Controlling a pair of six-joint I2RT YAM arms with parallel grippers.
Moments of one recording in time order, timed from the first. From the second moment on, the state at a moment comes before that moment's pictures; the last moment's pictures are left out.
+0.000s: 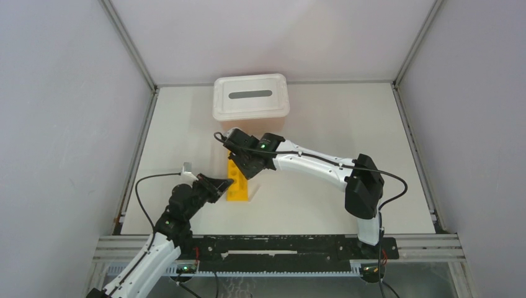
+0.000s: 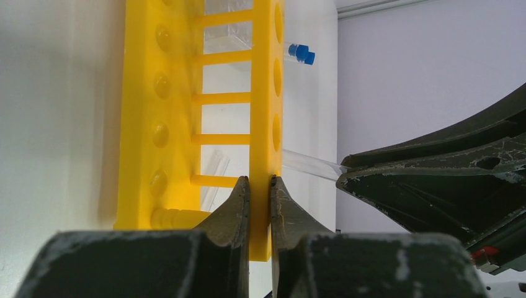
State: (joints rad) left arm -0.40 0.37 0.02 0.06 0.14 -1.17; right arm 1.08 1.91 1.72 -0.88 0.15 0.31
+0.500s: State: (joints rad) left arm -0.40 0.37 0.02 0.07 0.14 -1.17; right arm 1.08 1.89 1.72 -0.89 0.16 0.31
